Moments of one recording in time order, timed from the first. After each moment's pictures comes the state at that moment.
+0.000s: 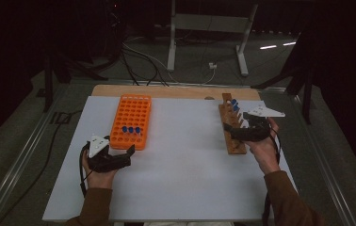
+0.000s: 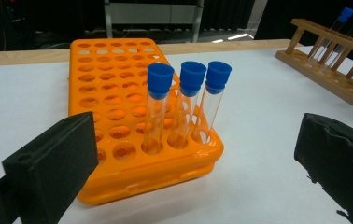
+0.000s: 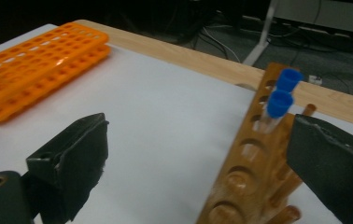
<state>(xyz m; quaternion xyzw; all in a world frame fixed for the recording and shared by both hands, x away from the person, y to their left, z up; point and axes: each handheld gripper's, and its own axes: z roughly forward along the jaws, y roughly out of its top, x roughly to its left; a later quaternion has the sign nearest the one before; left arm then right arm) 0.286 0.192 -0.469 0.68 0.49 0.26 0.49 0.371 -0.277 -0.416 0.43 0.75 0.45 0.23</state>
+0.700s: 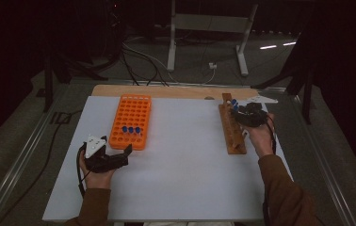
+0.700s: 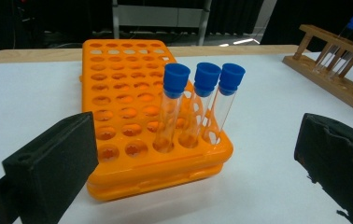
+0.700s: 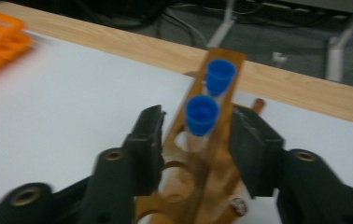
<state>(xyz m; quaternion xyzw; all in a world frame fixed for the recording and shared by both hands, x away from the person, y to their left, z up) 0.285 0.198 -0.470 0.67 0.50 0.27 0.48 0.434 -0.291 -0.440 0.49 0.74 0.39 0.26</state>
